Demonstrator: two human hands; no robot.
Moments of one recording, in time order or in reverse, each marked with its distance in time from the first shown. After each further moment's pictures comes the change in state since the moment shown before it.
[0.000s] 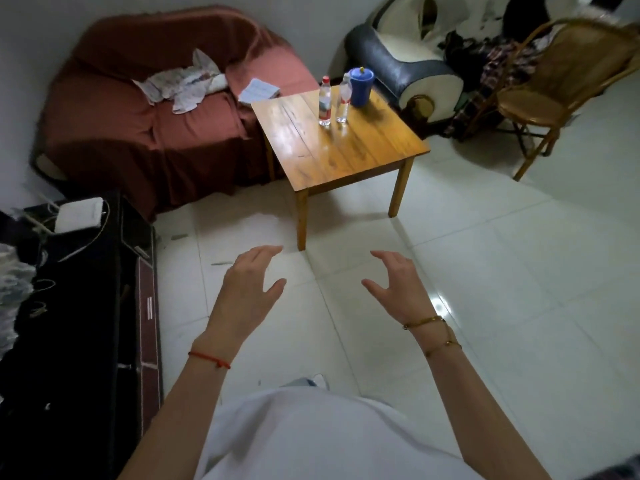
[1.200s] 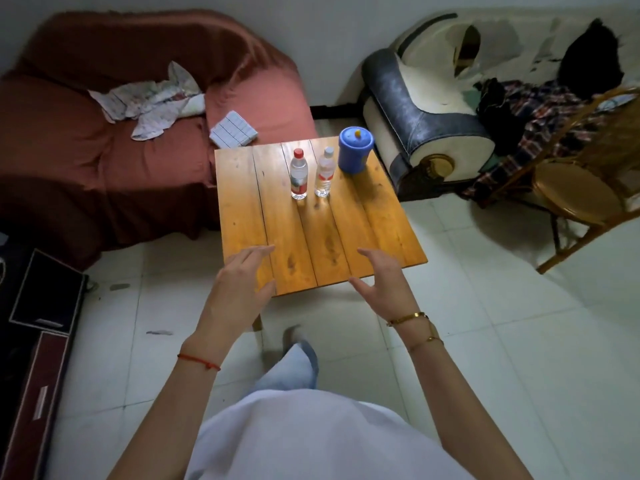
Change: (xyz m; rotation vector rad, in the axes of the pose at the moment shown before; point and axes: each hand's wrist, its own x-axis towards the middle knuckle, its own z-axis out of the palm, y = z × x) left_hand 0.557 0.081 0.113 -0.019 0.072 -0.181; right_hand 0.578 0.157 -0.138 -0.015 -0.089 -0.159
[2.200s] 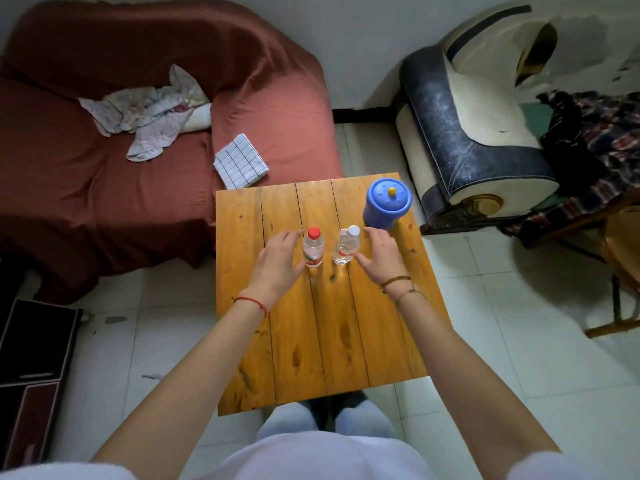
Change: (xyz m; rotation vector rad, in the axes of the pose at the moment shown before) left_hand 0.411 -0.045 0.054 0.033 -0.109 -0.107; right_hand 0.428 0.038 0.027 -0.019 -0.070 0.063
